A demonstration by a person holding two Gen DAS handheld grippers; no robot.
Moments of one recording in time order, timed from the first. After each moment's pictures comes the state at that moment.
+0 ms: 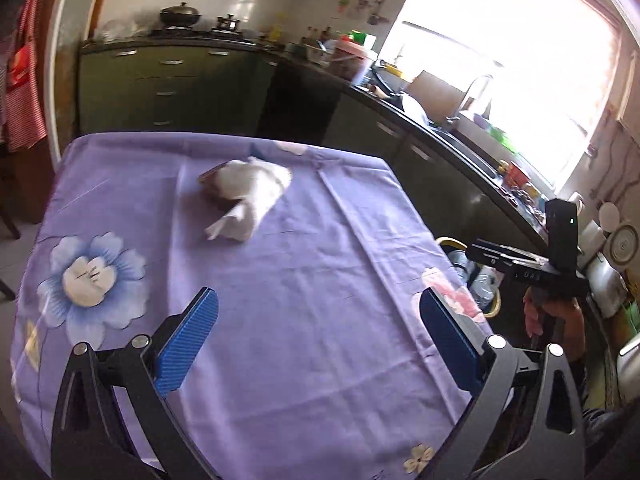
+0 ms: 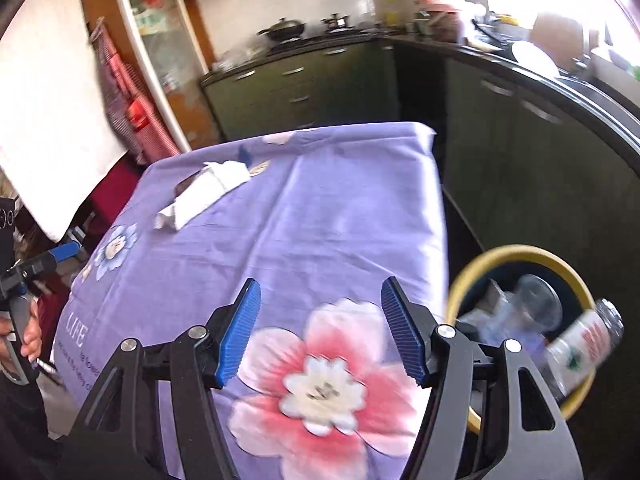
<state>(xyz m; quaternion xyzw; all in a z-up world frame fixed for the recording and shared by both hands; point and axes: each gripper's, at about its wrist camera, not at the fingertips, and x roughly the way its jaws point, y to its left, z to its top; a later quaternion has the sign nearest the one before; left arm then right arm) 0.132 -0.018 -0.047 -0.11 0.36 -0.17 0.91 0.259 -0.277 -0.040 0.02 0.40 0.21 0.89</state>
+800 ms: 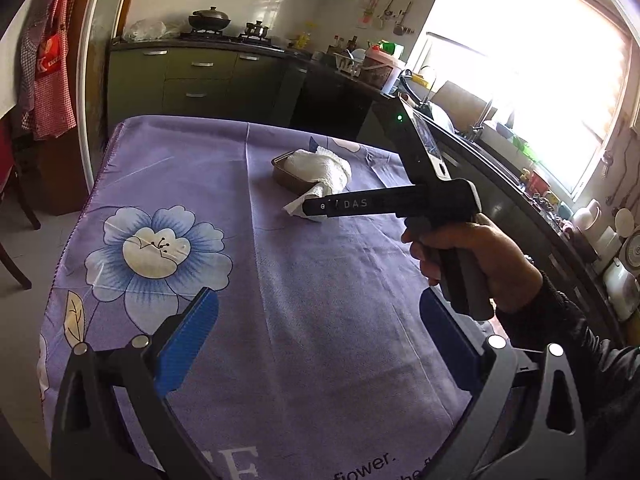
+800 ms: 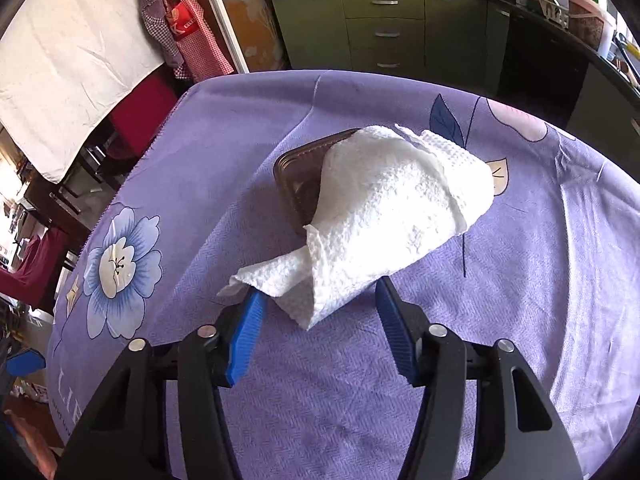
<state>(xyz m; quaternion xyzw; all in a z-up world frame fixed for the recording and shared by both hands) 0.118 0.042 -0.077 -0.11 0.35 -0.14 0.92 0.383 -0.032 -0.115 -0.06 0.49 0.25 0.84</state>
